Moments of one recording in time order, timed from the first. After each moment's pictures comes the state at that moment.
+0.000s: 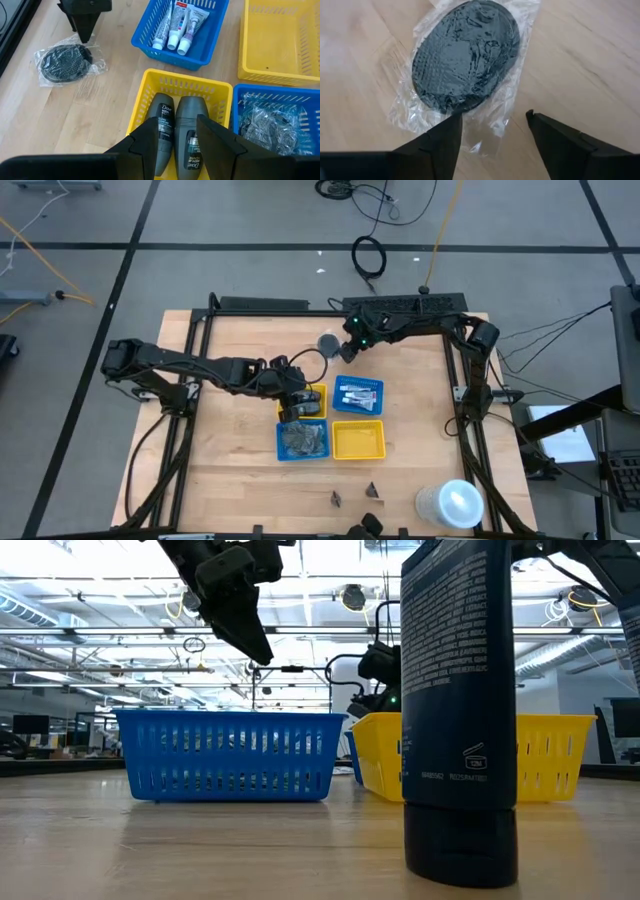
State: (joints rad) left arm -0.05 1.48 1.09 -0.51 -0.21 -0.16; right arm -0.59 1.95 1.11 -0.13 -0.20 0.20
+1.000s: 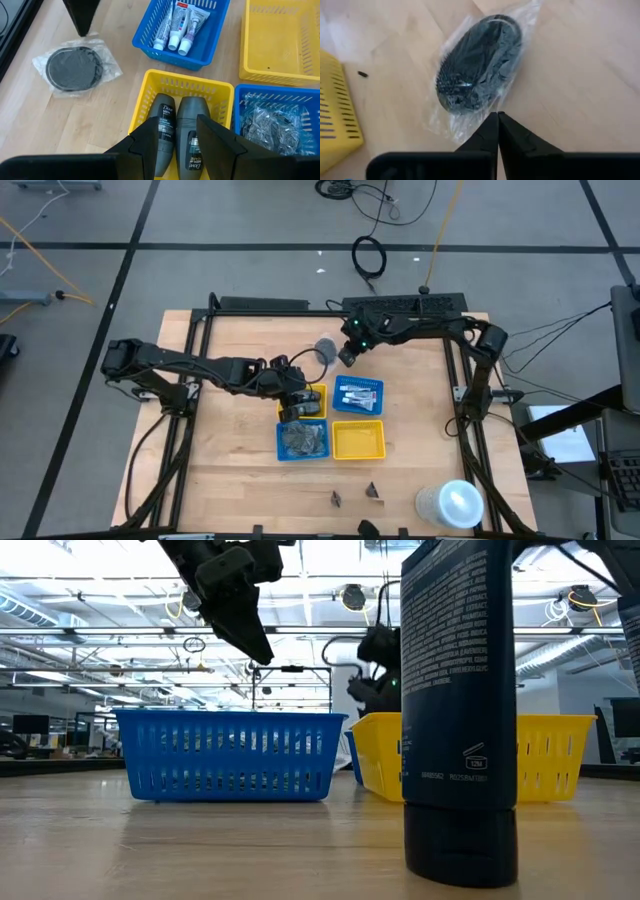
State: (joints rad) left arm -0.04 1.48 1.09 -0.51 -0.21 -0.15; right arm -0.55 1.87 1.11 -0.16 -0.25 0.18
